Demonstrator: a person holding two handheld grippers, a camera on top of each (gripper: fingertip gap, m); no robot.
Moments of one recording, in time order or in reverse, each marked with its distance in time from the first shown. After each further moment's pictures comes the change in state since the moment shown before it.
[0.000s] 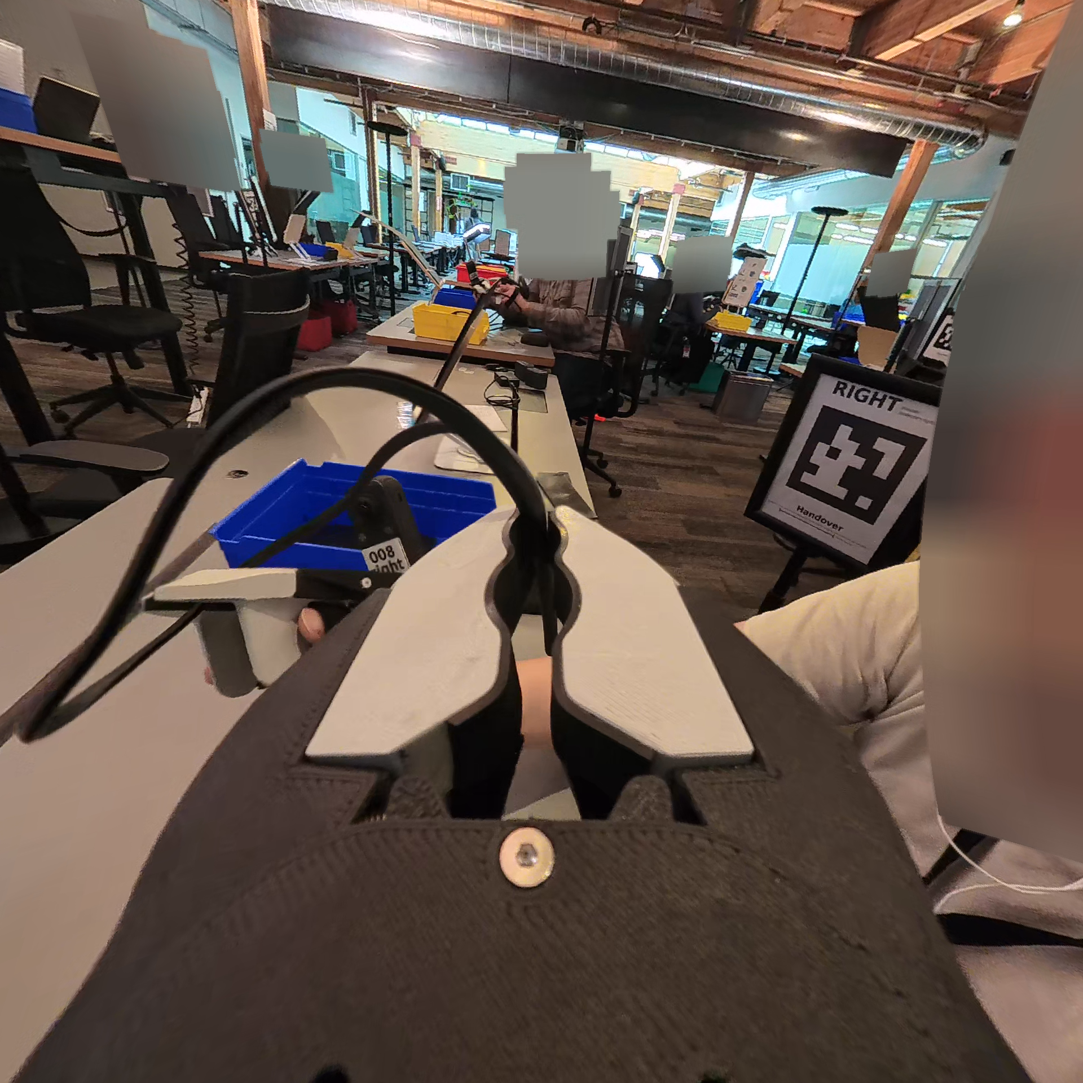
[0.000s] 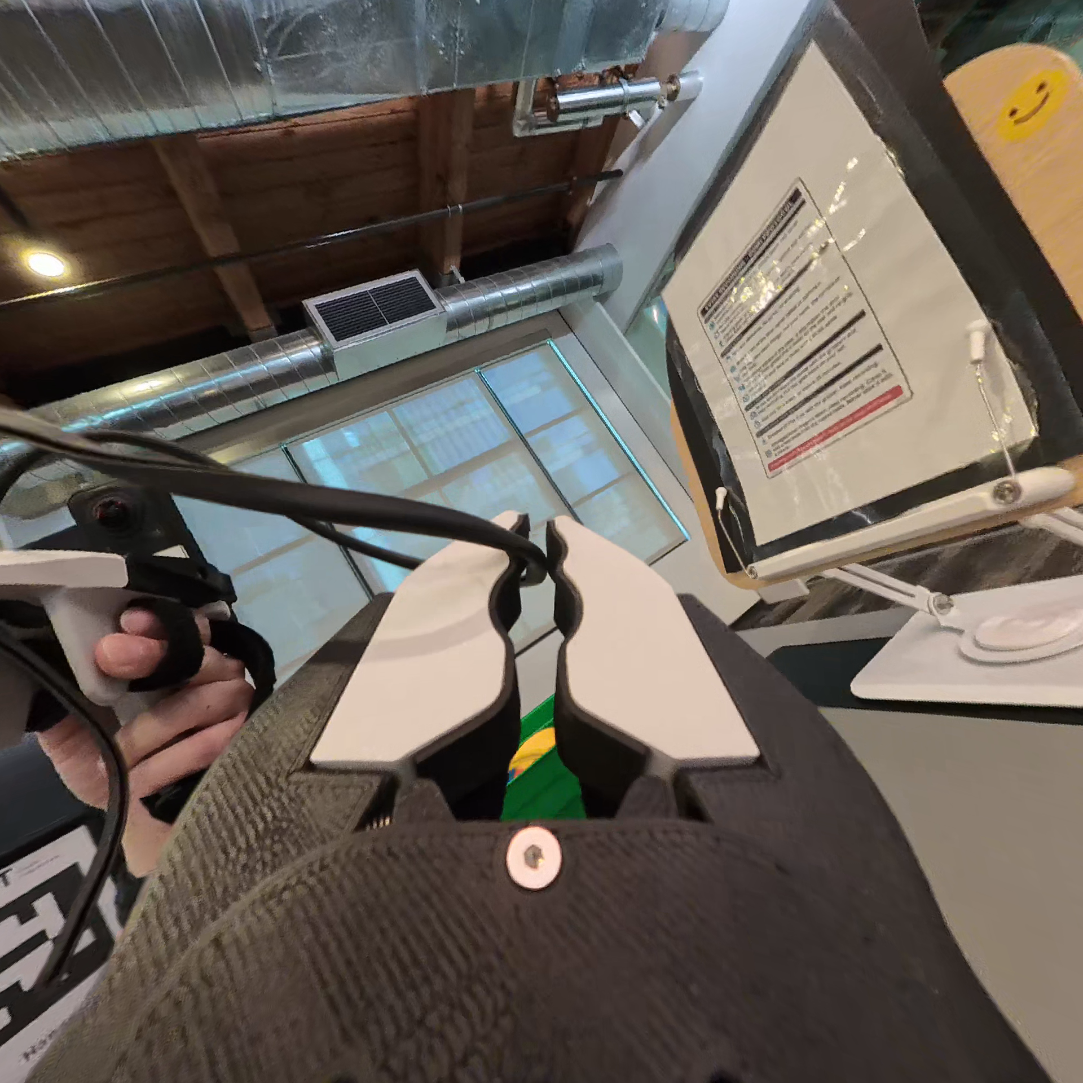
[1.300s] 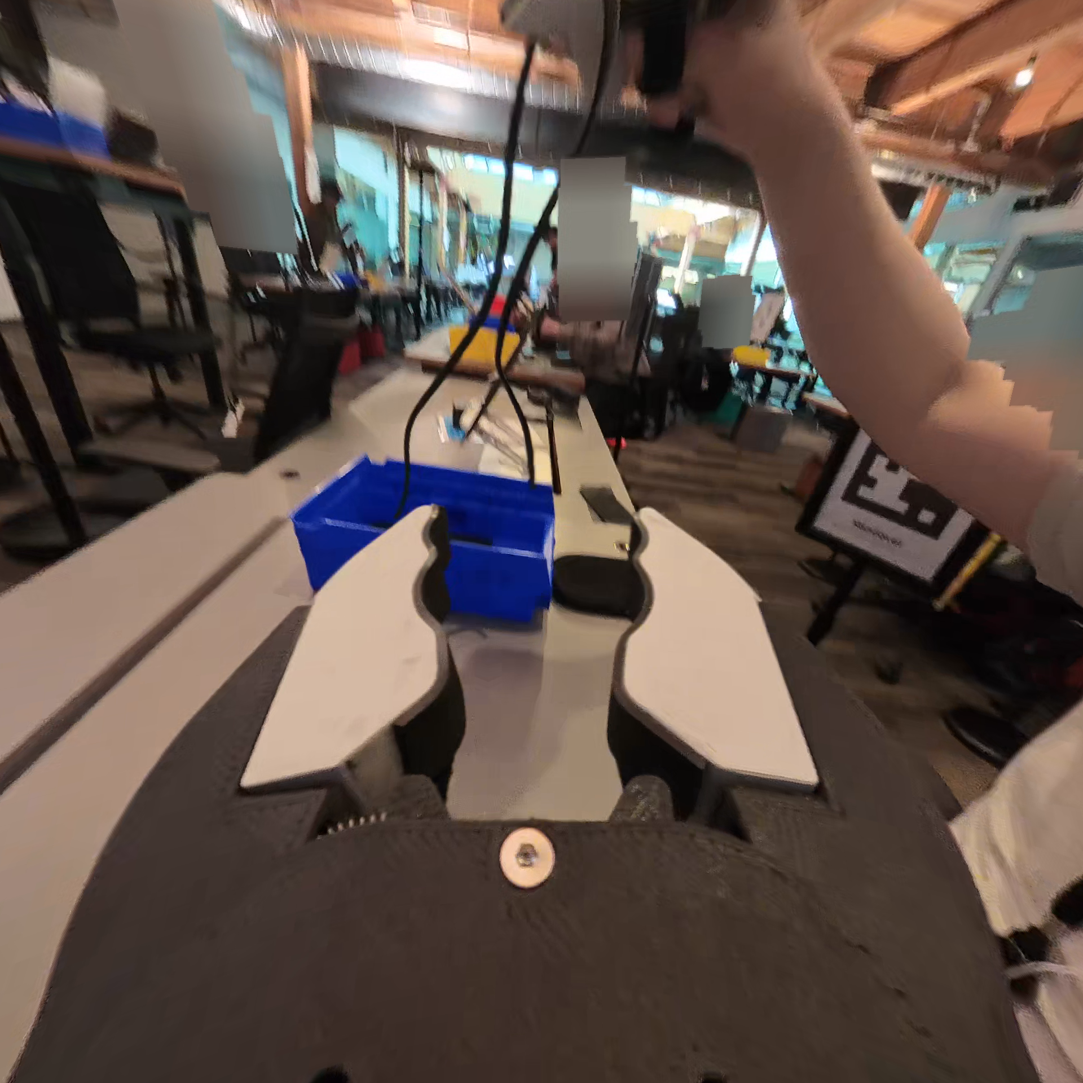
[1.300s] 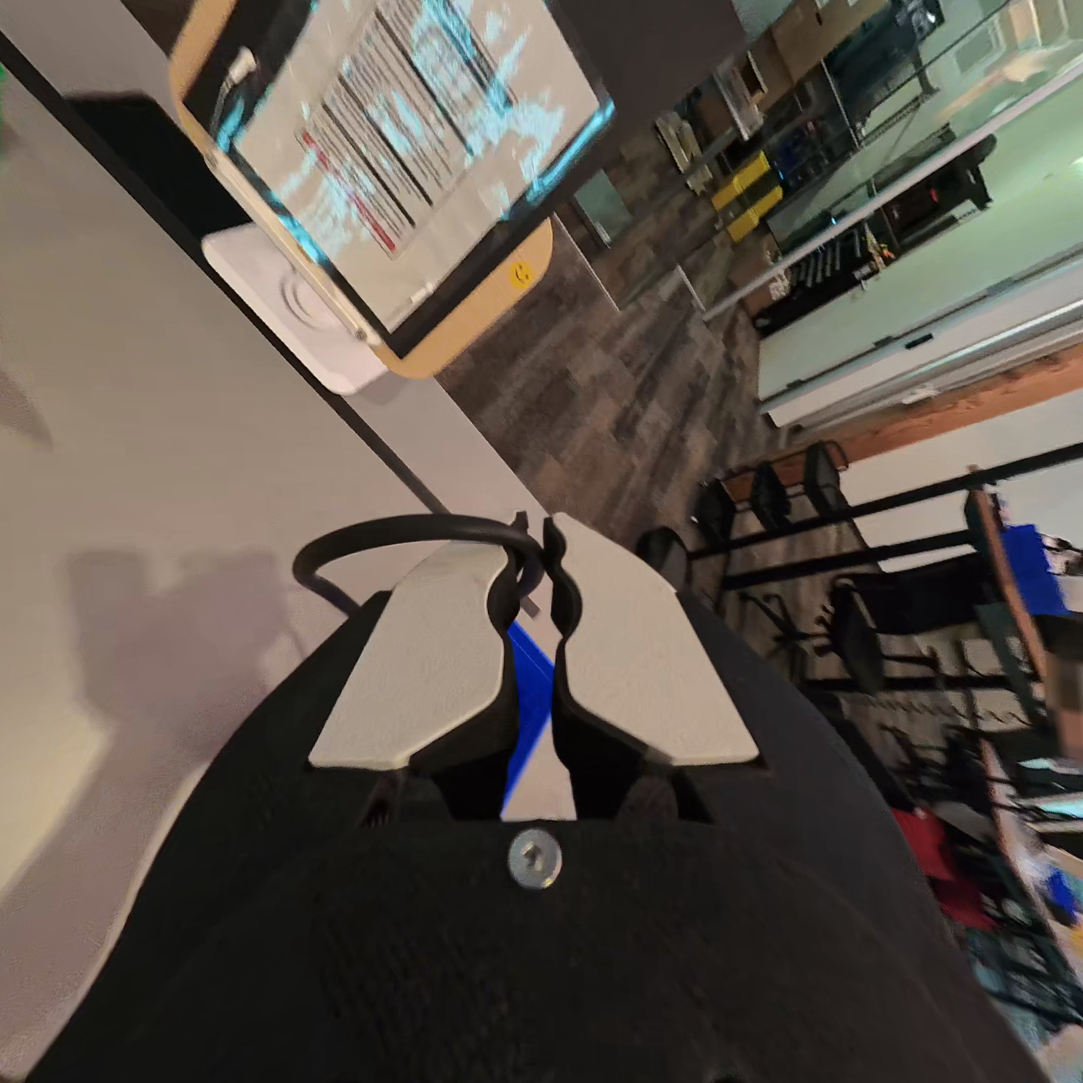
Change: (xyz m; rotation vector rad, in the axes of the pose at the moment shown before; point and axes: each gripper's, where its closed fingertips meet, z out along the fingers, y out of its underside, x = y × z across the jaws) left arm -0.075 0.027 -0.012 0.065 -0.032 -0.012; right arm -0.117 -0.229 0.001 -1.171 0.743 -1.378
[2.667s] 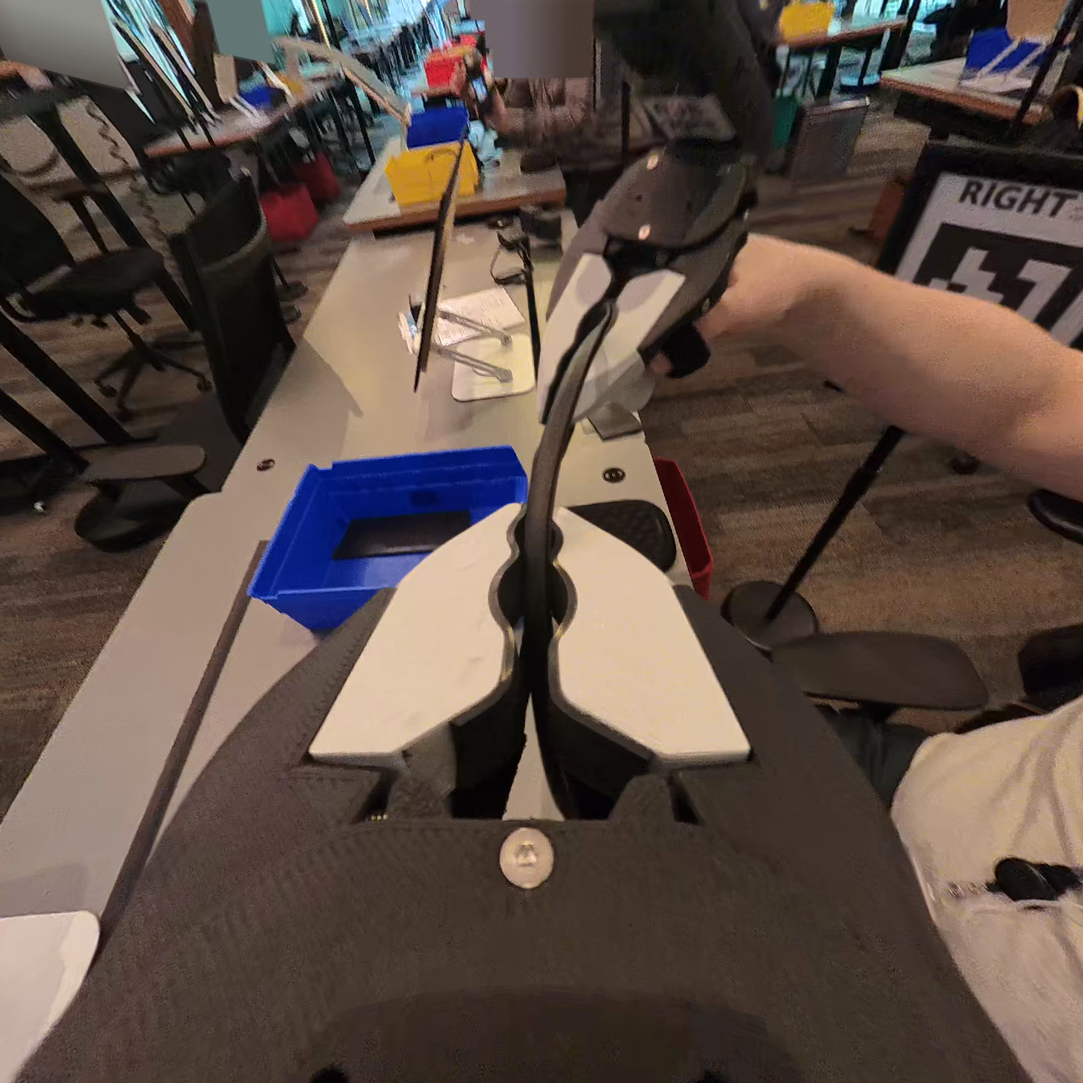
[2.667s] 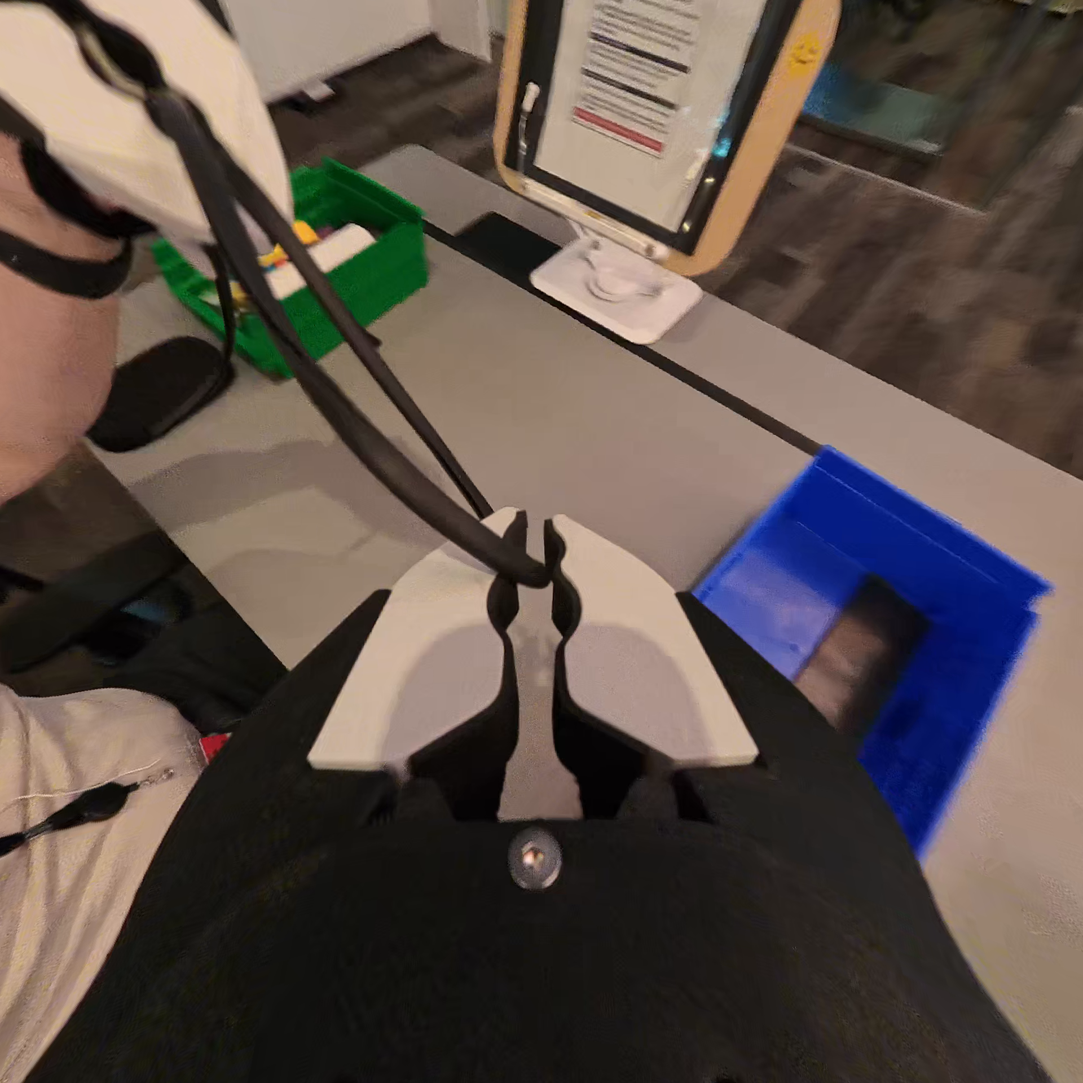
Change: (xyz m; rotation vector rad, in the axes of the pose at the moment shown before) left arm 0.105 -0.057 0.128 -0.394 0.024 0.267; right arm -0.125 0.135 -0.068 0.178 -0.506 0.547
